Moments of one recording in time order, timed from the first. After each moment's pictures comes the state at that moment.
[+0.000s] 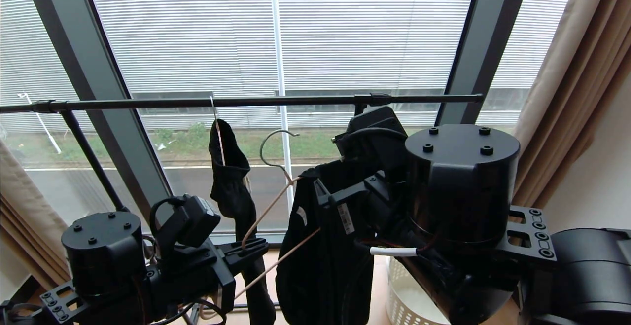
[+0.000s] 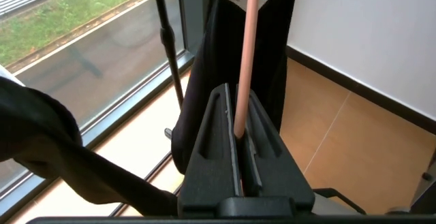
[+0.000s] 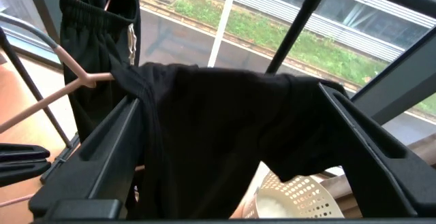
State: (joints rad) left arm -0.48 1.71 -0.21 -1.22 -0.35 0.11; right arm 1.02 1.77 -1.00 -0.52 -0.73 -0.03
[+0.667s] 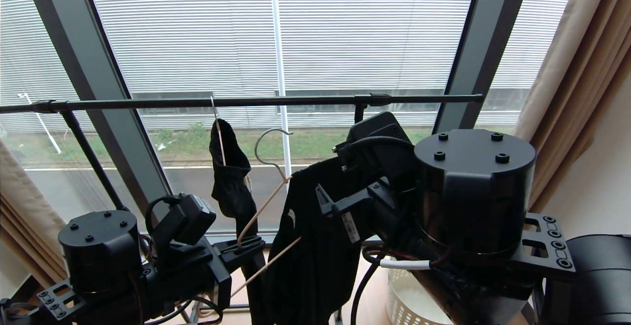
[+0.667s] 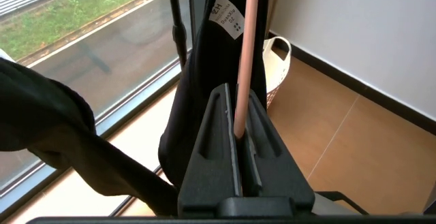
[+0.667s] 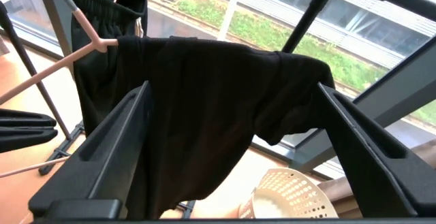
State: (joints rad) left arm -0.46 1.71 -0.21 -1.22 -0.36 0.11; right arm 1.03 1.75 -0.97 -0.51 -0.71 -0.06
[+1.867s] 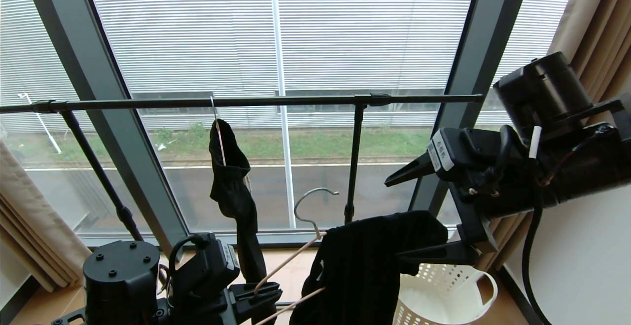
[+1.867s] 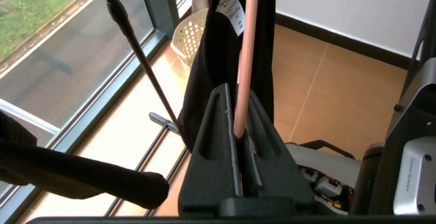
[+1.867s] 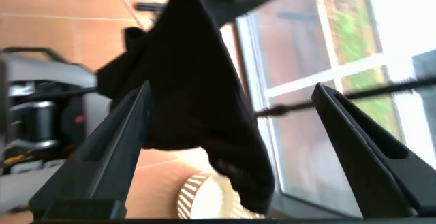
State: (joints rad) left arm -0.58 1.76 -0.12 -1.24 -0.42 0.24; right arm 0.53 1.64 -1.29 0.49 0.53 -0.88
